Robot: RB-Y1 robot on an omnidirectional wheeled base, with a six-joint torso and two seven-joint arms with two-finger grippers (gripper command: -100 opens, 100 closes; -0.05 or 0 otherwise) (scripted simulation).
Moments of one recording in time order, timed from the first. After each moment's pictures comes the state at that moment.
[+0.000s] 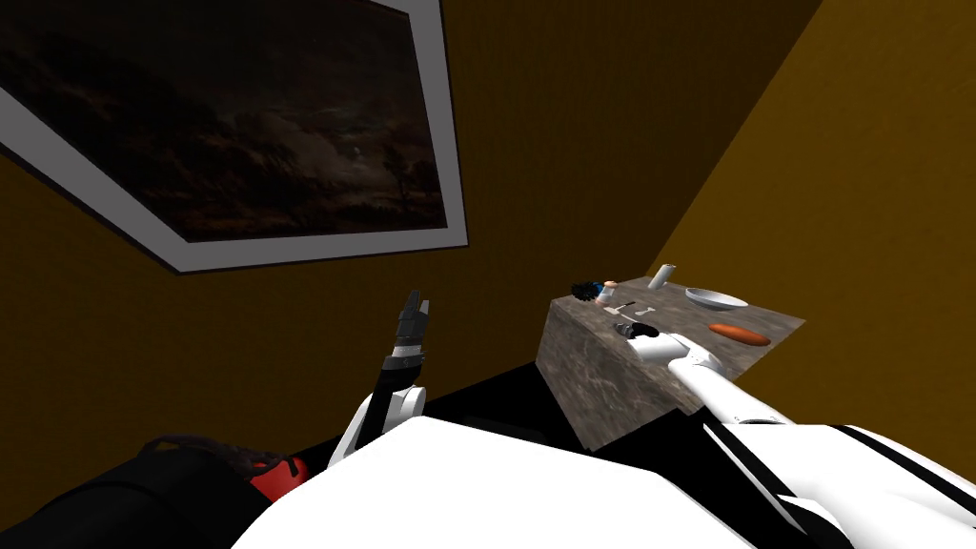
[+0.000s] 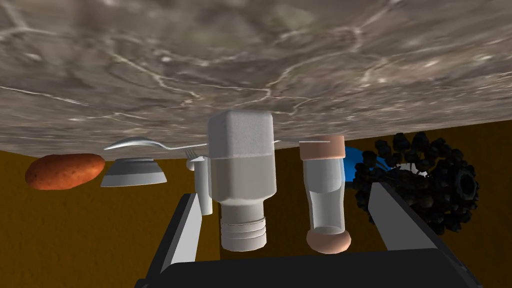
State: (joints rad) left arm 0.54 -0.01 0.04 -2.25 -0.04 -0.43 -0.09; right arm -0.55 -0.74 0.18 -0.64 -0.15 0.39 0.80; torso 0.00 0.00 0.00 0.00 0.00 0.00
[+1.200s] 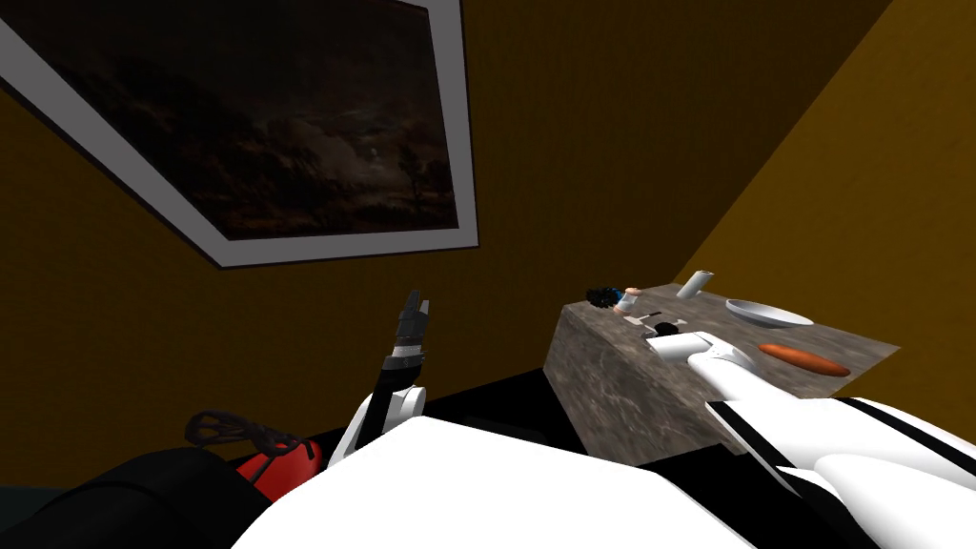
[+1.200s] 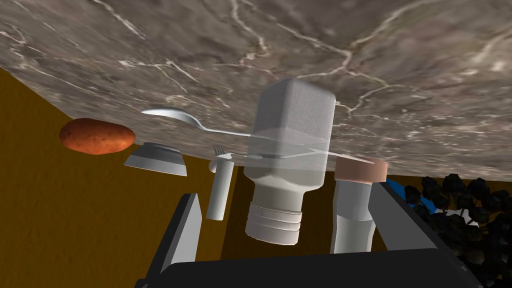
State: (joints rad) left arm 0.54 -0.01 0.04 -2.25 -0.04 -0.43 -0.09; right arm -0.66 -0.81 0.23 -0.40 -0.13 0.48 0.90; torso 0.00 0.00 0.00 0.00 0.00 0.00
